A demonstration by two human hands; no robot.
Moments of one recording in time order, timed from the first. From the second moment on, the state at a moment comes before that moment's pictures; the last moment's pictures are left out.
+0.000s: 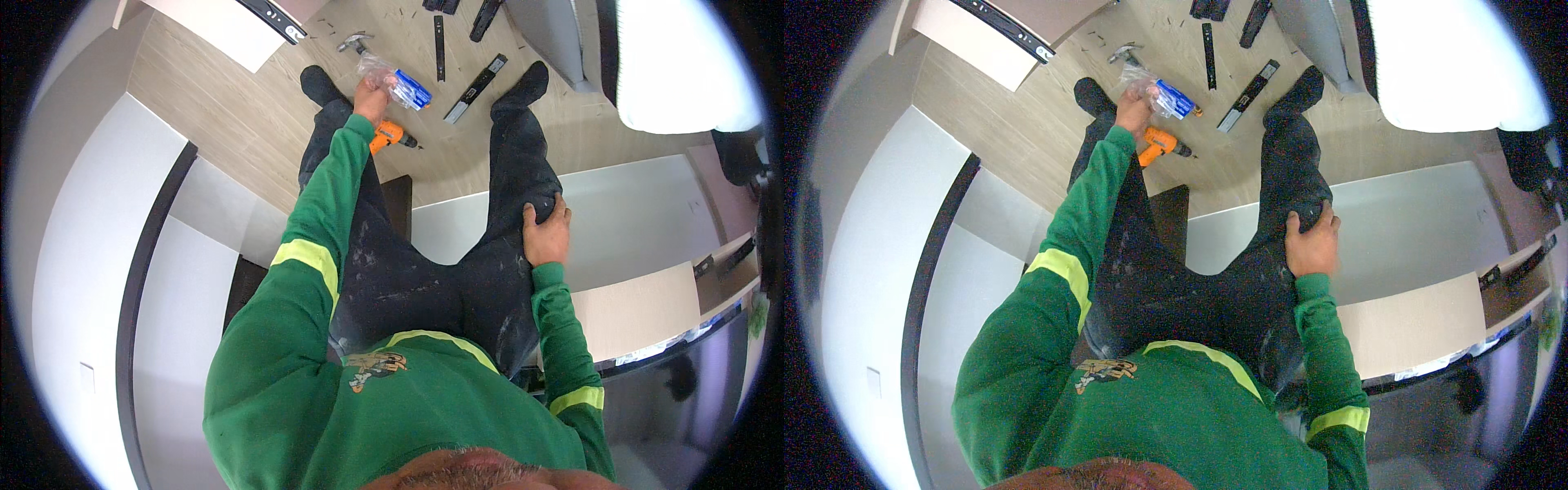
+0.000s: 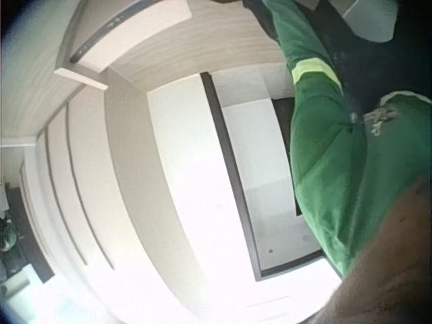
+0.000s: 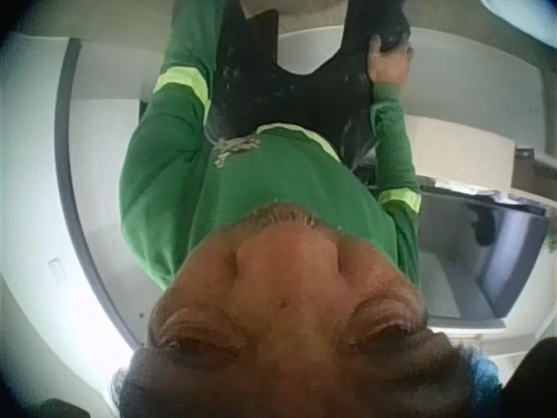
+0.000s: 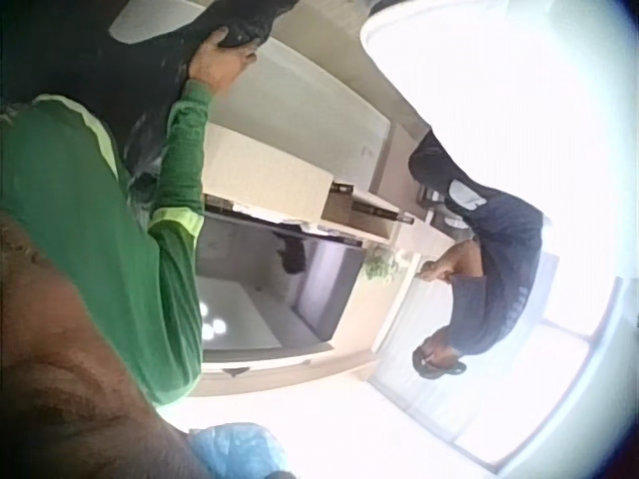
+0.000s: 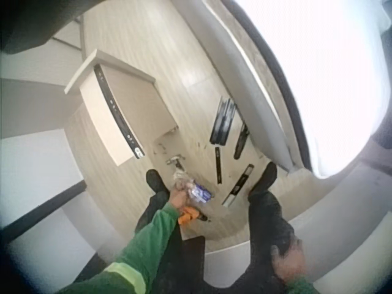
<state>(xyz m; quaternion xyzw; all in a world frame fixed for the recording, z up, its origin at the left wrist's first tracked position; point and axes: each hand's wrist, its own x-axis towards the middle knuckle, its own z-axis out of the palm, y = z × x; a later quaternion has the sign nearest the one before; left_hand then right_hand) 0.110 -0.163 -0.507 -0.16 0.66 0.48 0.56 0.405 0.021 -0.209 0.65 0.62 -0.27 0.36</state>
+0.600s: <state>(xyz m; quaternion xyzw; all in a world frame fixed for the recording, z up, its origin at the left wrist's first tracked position) 0.092 -0.115 -0.345 -0.31 0.25 0.68 0.62 0.262 0.043 -0.203 0.40 0.75 -0.49 0.19</state>
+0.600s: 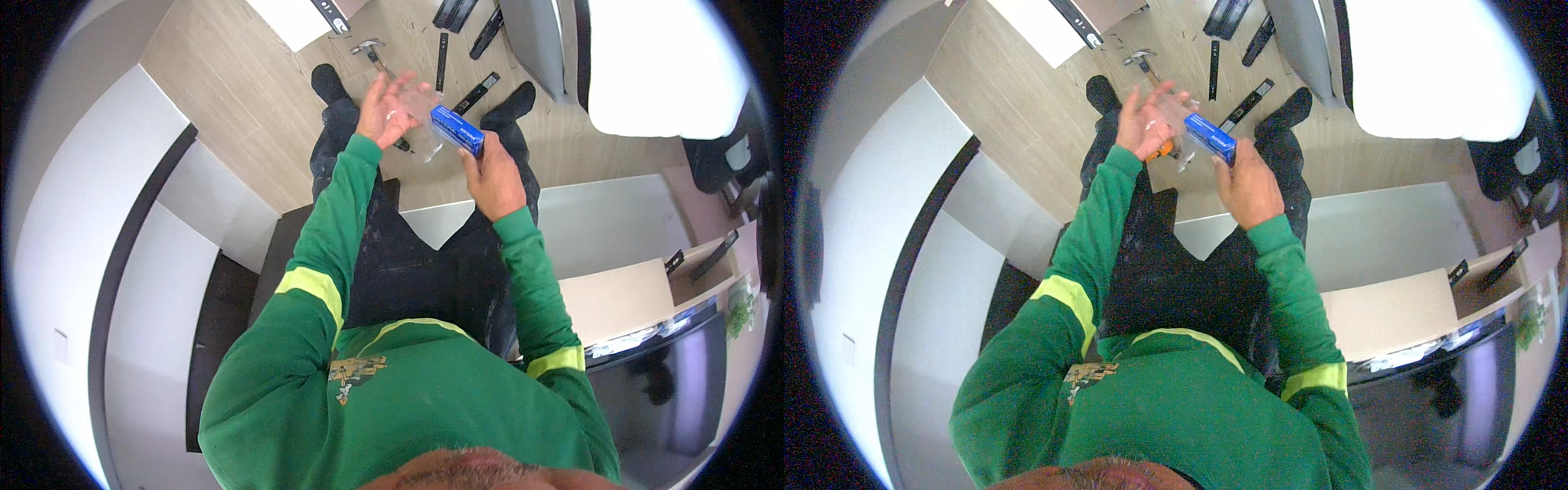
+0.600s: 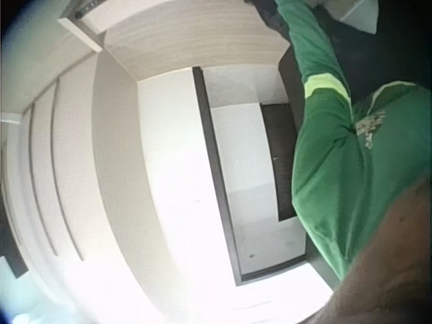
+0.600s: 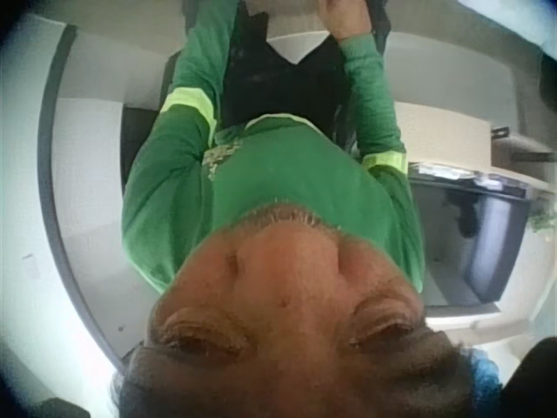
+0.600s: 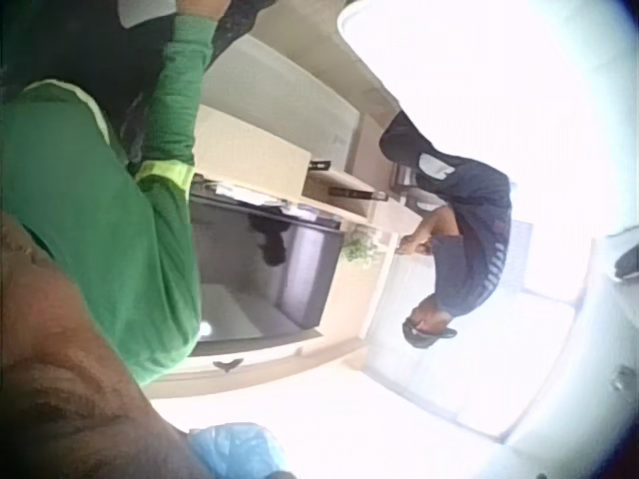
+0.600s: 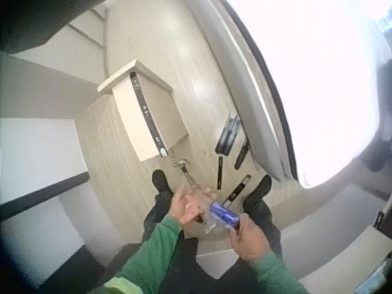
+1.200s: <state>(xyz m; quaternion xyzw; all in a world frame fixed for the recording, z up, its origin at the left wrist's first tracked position) 0.096 -0.118 -0.389 -0.28 0.25 0.68 0.63 0.264 0.022 -0.155 0.49 0.73 -0.42 0.20</state>
